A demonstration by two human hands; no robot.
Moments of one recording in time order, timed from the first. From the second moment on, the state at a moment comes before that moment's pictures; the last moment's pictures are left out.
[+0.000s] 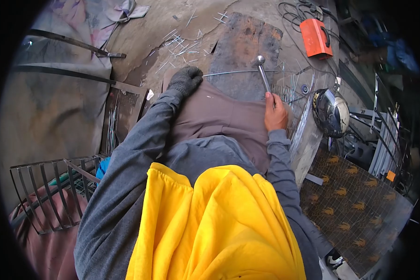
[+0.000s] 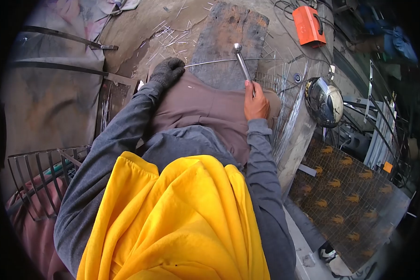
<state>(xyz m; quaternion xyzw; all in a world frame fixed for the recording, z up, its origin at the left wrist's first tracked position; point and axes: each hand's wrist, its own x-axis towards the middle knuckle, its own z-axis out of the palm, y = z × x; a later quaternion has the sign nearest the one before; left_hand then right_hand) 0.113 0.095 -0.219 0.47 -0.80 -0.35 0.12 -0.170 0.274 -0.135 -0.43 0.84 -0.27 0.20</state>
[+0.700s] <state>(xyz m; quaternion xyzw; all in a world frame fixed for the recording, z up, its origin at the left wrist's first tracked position) 0.113 0.090 -0.227 0.47 -0.79 -0.37 0.10 -0.161 0.250 -0.140 -0.47 0.83 -0.20 0.22</state>
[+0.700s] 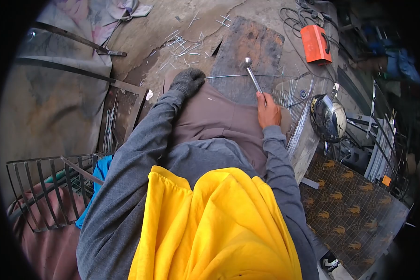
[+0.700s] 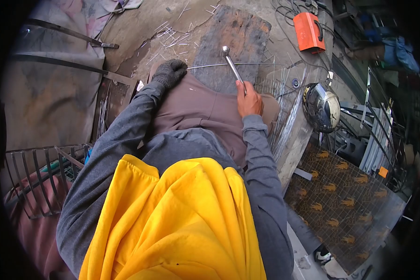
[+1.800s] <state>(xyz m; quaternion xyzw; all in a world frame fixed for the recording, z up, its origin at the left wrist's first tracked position) 0.106 0.098 -0.203 0.47 -0.83 -0.28 0.09 -0.183 0.289 -0.164 -0.41 0.86 -0.19 0.26</state>
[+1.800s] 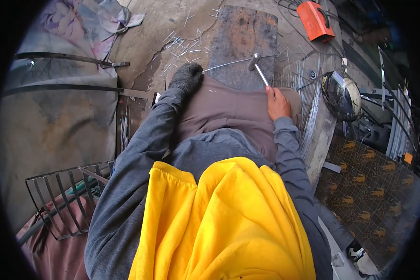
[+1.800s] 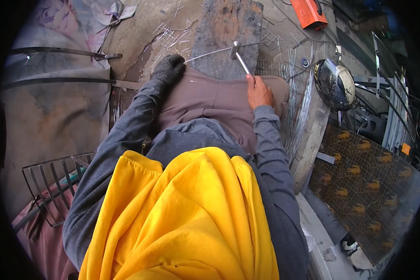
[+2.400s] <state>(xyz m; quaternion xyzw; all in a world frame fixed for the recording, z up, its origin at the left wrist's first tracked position) 0.096 0.093 -0.213 0.51 -0.78 -0.35 0.08 -0.175 0.253 -0.154 -0.43 0.83 -0.31 0.18</state>
